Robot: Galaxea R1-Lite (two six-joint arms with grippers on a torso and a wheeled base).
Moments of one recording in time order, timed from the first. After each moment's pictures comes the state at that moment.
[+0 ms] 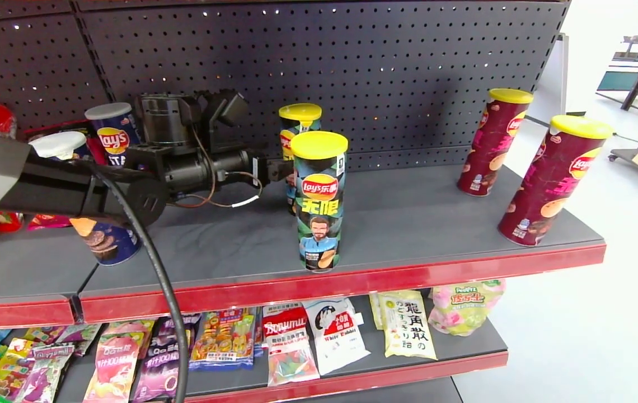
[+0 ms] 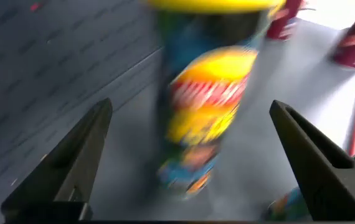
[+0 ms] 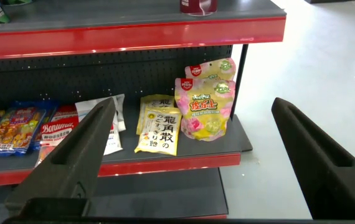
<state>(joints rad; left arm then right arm) -0.31 2.01 -1.31 -0.56 -0.47 0.08 0.00 0.00 0.00 0.00 0.03 0.01</state>
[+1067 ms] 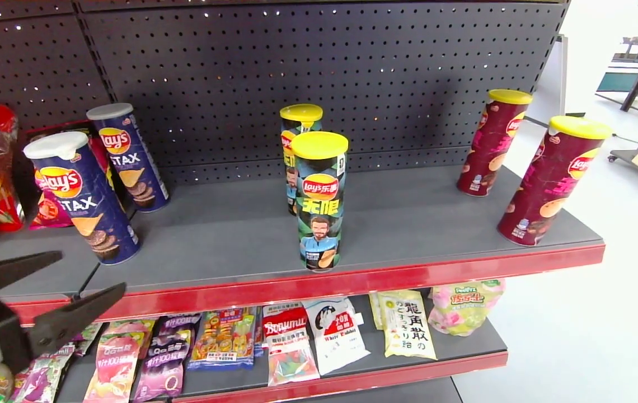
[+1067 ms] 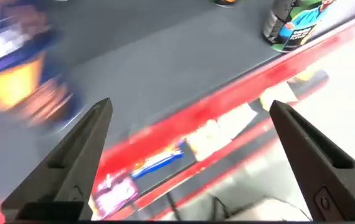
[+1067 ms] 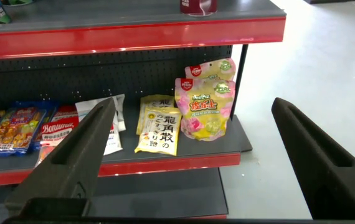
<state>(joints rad) -0.10 0.93 -0.50 -0.12 -0.25 0.11 0.00 0.00 0.00 0.00 0.03 0.01</state>
